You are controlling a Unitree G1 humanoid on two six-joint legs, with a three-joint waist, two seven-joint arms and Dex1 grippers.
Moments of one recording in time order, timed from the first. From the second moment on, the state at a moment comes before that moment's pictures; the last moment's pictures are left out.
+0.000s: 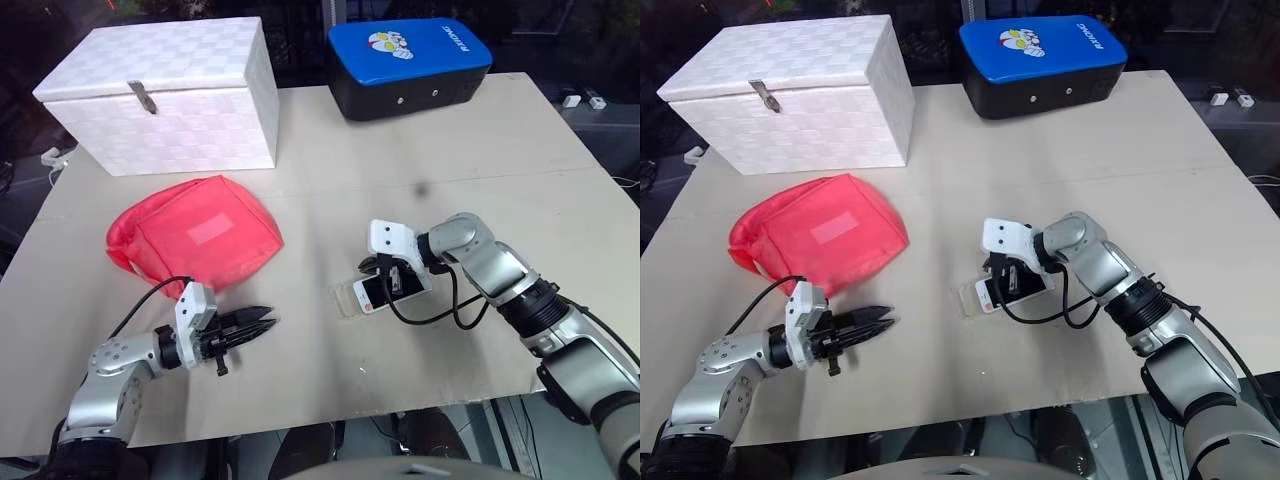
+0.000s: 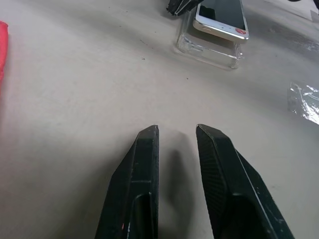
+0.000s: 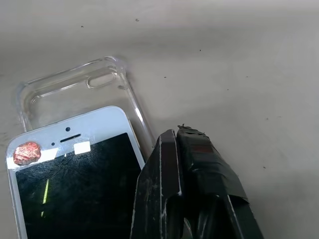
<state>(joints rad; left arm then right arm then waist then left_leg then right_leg) 0.10 0.68 0.17 0.07 -0.49 0.08 -1.25 -0.76 -0.43 0.53 0.13 -0.01 0.43 1.07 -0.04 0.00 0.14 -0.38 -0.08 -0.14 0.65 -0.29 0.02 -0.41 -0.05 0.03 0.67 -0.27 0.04</state>
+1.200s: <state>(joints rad) -0.23 0.58 -0.19 -0.07 -0.26 0.35 -0.97 -0.32 -0.70 0.43 -0.51 0.21 0.75 0.94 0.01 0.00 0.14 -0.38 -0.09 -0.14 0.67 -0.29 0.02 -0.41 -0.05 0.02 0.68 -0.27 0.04</state>
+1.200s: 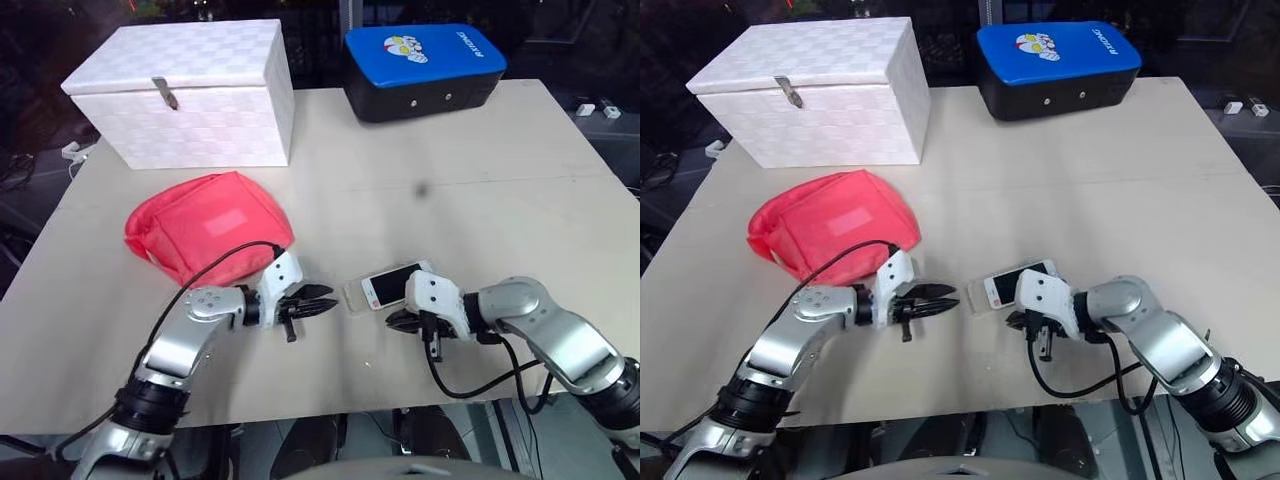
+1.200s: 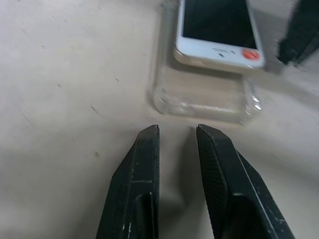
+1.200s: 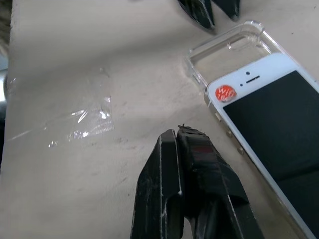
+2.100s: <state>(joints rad) -0.39 0.54 -0.15 0.01 -0.20 0.42 -0.90 -0.40 -0.72 0.35 -0.45 0.25 0.74 0.95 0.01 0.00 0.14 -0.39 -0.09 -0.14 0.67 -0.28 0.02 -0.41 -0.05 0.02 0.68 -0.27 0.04</state>
